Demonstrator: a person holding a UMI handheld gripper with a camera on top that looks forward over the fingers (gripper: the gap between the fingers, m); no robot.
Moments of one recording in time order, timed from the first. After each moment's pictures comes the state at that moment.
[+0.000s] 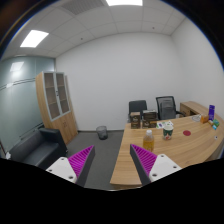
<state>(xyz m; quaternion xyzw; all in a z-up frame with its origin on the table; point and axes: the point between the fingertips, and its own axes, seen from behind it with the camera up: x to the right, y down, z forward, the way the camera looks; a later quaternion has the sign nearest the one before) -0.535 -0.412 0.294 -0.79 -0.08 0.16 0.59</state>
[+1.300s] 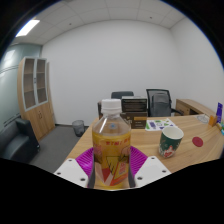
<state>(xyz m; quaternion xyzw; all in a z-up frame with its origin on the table) -0.454 -0.039 0.100 -0.81 -0.08 0.09 0.58</state>
